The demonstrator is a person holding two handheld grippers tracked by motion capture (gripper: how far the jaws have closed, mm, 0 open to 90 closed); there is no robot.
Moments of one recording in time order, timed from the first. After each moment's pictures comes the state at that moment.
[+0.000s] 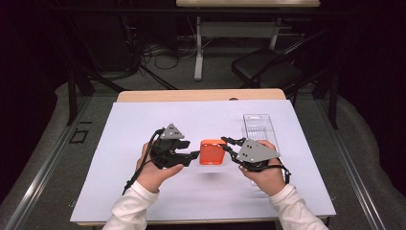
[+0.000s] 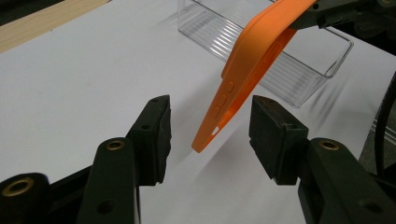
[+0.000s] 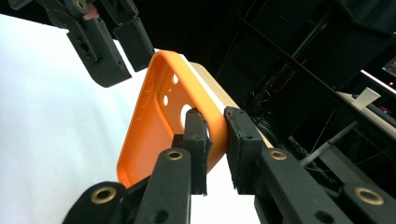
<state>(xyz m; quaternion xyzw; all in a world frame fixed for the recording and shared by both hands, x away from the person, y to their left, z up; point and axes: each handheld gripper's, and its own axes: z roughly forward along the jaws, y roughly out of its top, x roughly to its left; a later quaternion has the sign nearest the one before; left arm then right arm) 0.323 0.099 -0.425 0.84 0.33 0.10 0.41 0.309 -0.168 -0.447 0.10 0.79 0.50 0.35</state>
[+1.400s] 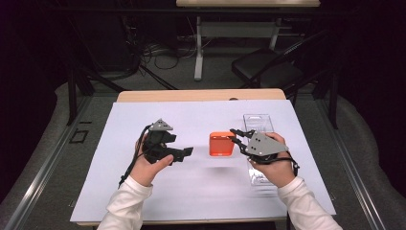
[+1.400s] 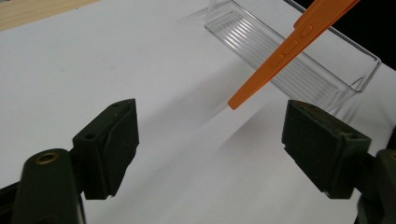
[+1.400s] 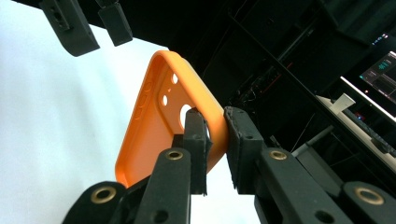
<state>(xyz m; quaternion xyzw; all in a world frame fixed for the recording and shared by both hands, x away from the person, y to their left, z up) 0.345 0.124 -0.436 0.82 0.38 0.07 0.42 0.322 -0.190 -0.434 0.08 0.79 0.47 0.38</state>
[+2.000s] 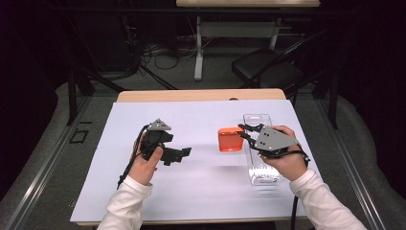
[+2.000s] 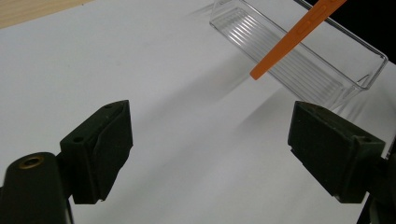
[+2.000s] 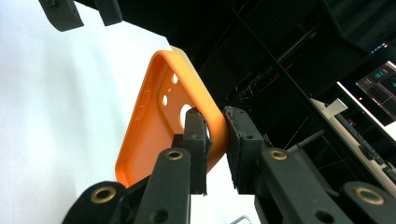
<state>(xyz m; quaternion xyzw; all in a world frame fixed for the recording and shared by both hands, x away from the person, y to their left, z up) 0.347 0.129 -0.436 0.82 0.38 0.08 0.41 0.329 -0.212 -0.416 0.05 0.80 0.45 0.39</state>
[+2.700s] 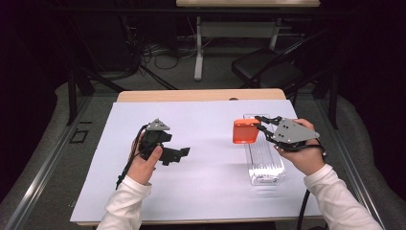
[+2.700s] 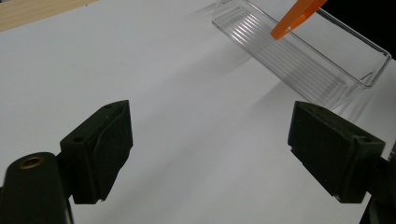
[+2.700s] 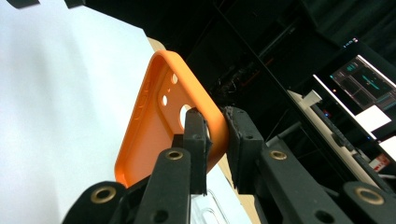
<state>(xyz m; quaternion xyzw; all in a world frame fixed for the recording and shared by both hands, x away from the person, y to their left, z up) 0.346 0.132 -0.435 0.82 0.38 0.09 0.41 0.335 -0.251 -0.399 0.07 0.79 0.44 0.42</state>
